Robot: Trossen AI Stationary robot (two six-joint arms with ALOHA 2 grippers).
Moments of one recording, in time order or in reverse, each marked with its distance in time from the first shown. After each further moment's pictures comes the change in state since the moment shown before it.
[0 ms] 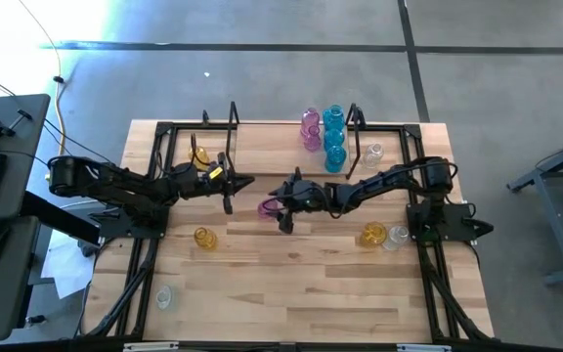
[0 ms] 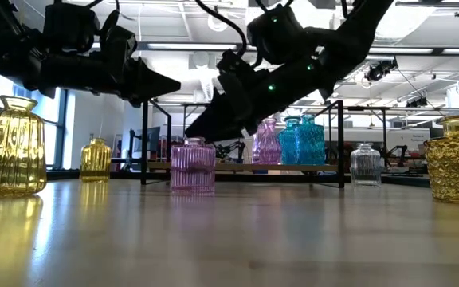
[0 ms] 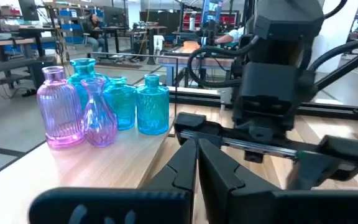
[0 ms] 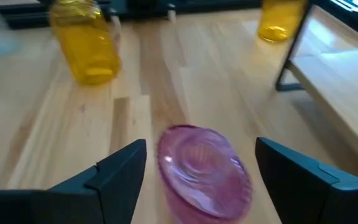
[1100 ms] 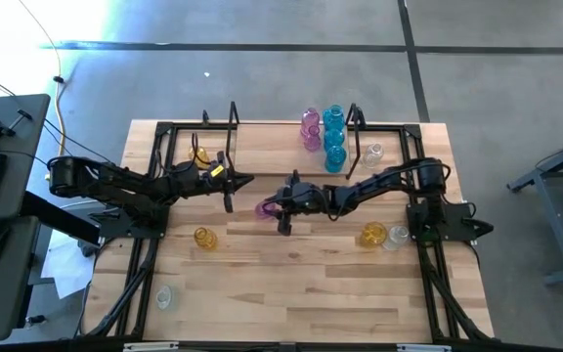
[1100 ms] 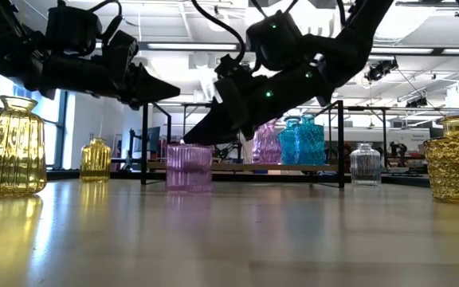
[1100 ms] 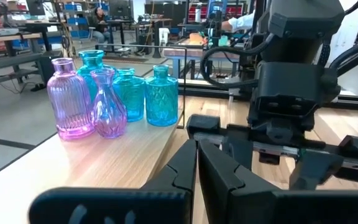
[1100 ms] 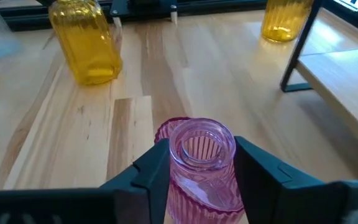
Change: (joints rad) left arm 0.027 0.000 0.000 -0.034 0.001 0.019; right arm -0.001 0.043 -0.002 0.078 -0.012 0.003
